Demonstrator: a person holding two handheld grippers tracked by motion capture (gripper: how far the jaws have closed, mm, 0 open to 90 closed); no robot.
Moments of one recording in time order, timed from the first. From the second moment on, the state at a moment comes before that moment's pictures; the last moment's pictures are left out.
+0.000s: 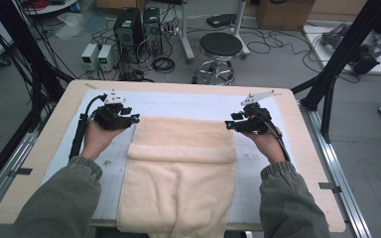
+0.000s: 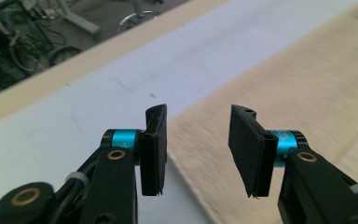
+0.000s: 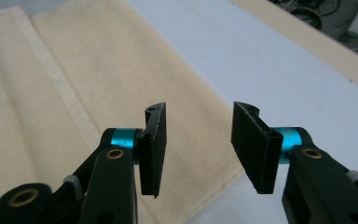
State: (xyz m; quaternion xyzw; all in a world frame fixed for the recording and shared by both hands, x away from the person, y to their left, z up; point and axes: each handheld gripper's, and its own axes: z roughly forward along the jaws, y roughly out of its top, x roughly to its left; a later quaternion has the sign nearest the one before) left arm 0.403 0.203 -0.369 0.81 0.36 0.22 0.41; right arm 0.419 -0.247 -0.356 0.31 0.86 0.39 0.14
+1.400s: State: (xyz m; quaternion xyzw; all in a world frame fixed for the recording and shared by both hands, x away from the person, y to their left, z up) left arm 0.343 0.203 -0.412 0.85 0.29 0.20 0.39; right arm 0.350 -0.232 -0.404 0.25 0.89 0.38 0.12
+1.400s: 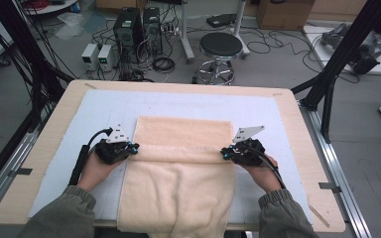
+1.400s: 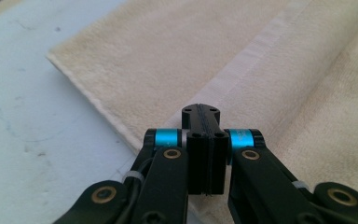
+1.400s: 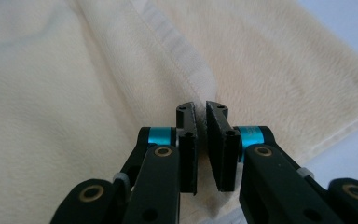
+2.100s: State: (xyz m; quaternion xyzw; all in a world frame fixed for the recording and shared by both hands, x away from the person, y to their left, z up) left arm 0.255 0.241 -0.377 0.83 0.25 0.22 0.44; right arm 0.259 -0.245 -0.369 0.17 0.88 0.42 0.10
